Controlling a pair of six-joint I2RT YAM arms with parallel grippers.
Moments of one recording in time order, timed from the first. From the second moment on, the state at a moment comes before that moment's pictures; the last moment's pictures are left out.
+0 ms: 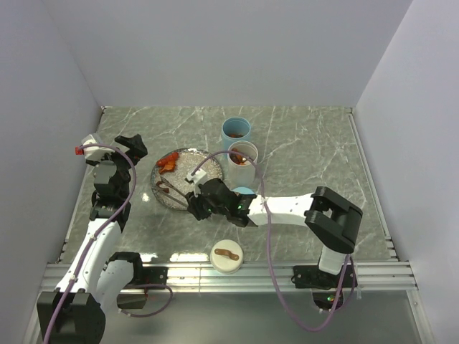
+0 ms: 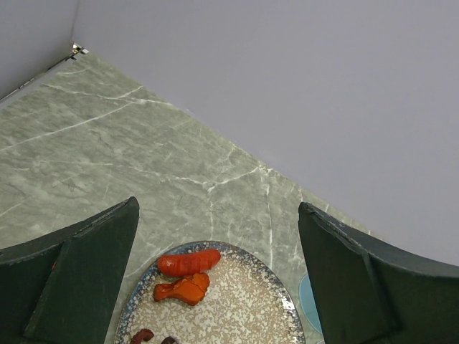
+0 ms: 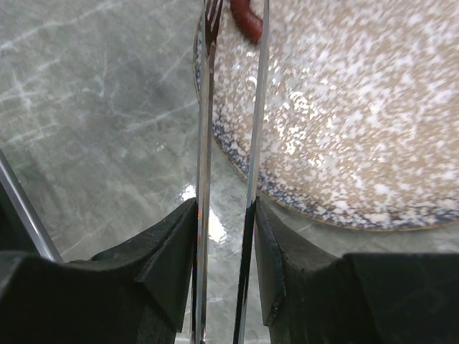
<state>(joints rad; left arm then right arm) -0.03 0.83 0.54 0.33 -0.26 -0.56 1.11 1.74 1.01 0.20 0.08 0.26</state>
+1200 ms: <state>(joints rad) -0.03 0.83 0.54 0.33 -0.26 -0.56 1.08 1.70 1.10 0.04 0.14 0.24</state>
